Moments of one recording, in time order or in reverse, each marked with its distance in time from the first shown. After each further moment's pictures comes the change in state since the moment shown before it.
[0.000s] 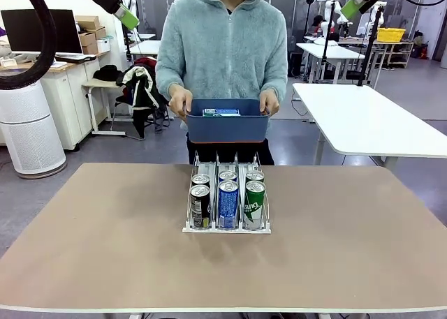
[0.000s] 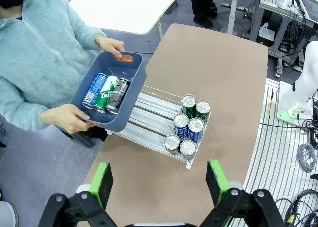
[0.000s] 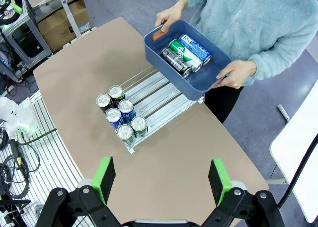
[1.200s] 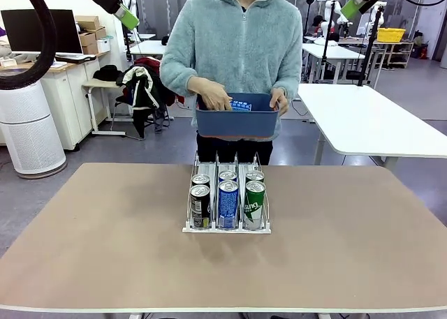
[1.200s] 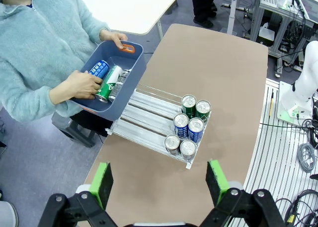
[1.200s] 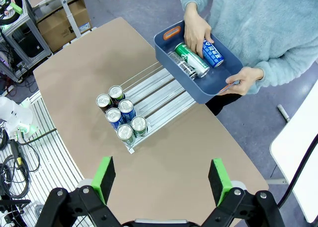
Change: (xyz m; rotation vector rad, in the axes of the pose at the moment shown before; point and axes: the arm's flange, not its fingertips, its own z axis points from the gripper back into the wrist) left arm 0.000 0.000 0.000 0.000 0.000 0.000; right arm 0.000 0.000 0.000 0.000 0.000 0.000
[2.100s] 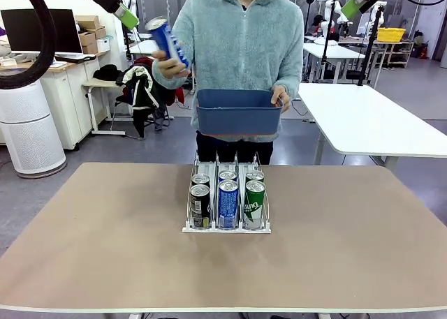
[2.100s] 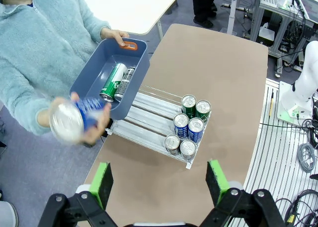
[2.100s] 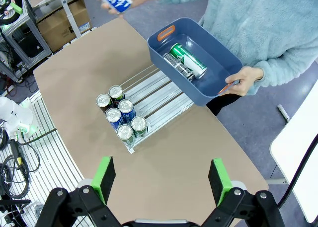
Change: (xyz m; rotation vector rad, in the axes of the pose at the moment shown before) left arm 0.000 0.000 0.000 0.000 0.000 0.000; right arm 0.000 0.000 0.000 0.000 0.000 0.000
